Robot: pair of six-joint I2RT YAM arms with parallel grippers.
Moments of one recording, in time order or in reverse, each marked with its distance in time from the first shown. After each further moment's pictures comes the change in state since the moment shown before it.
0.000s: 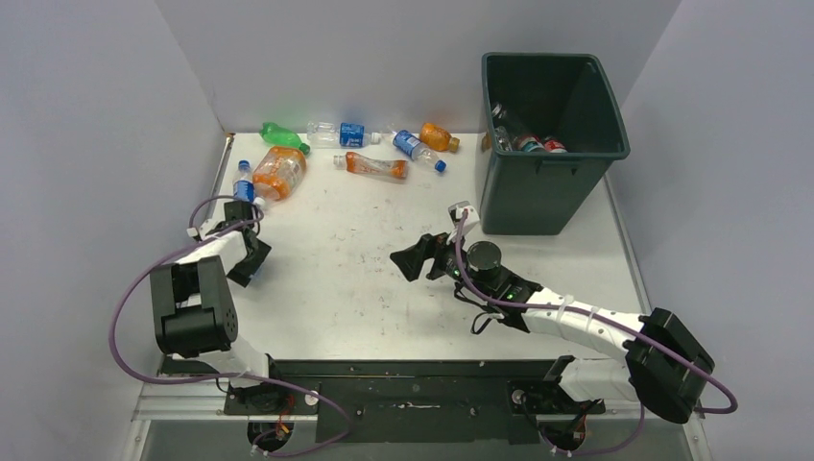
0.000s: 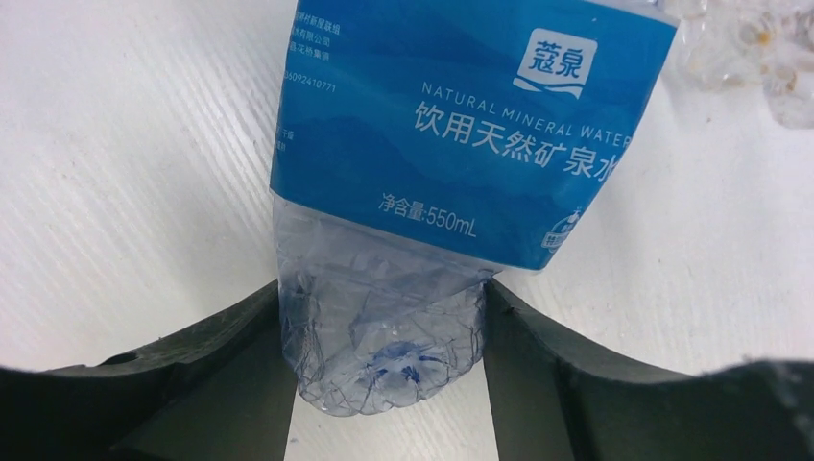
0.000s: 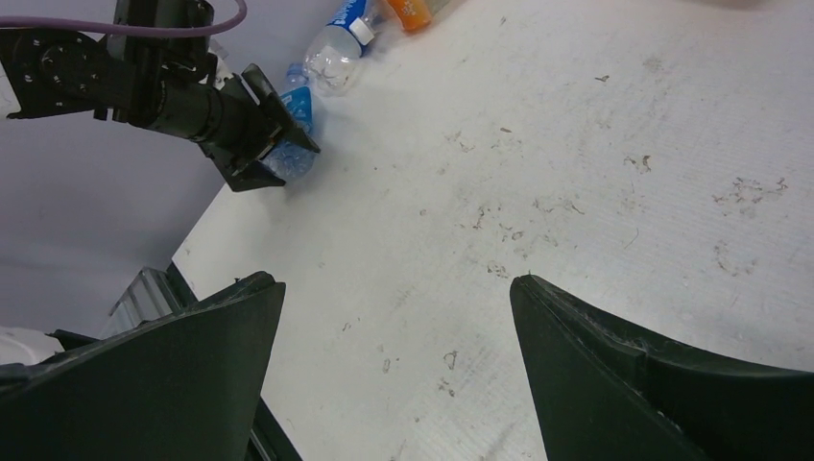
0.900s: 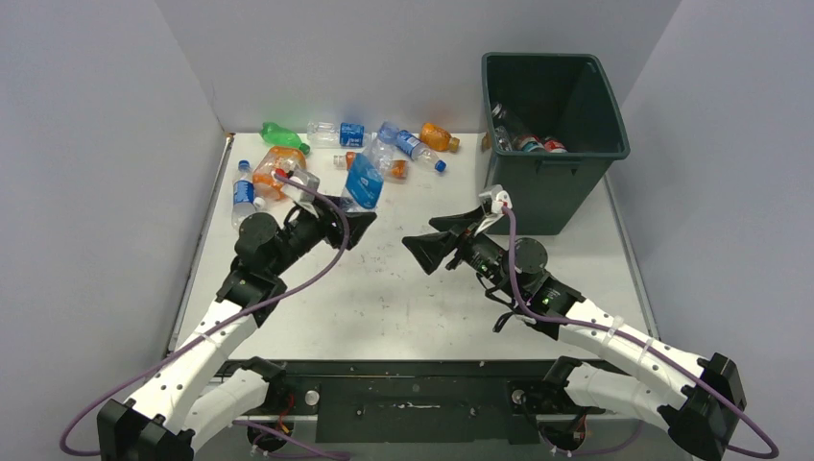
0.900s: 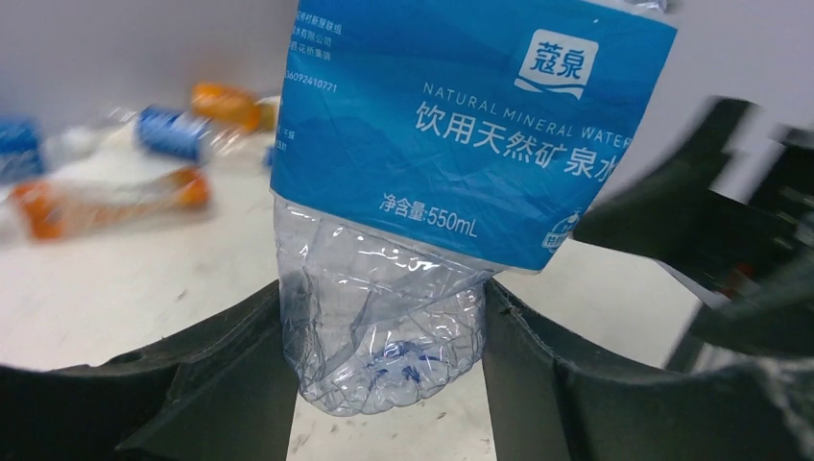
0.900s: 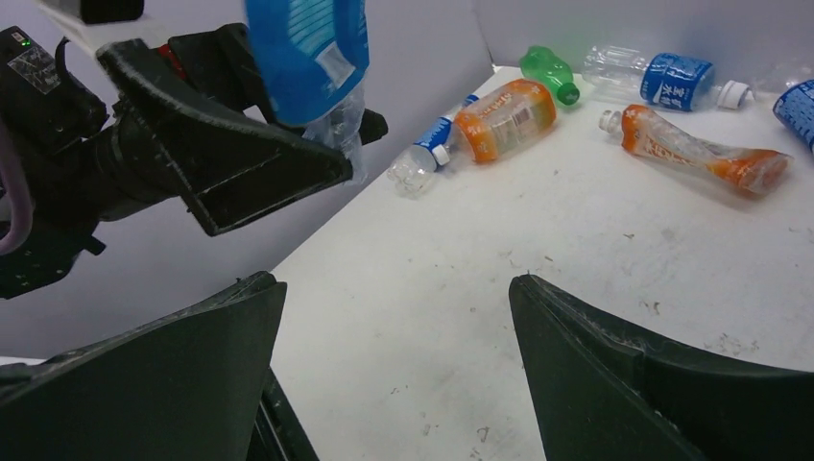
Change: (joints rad) left arm -0.610 -0.726 -0.130 0.597 0.628 0.542; right arm -0.011 -0.263 0.092 -0.121 -0.040 -0.111
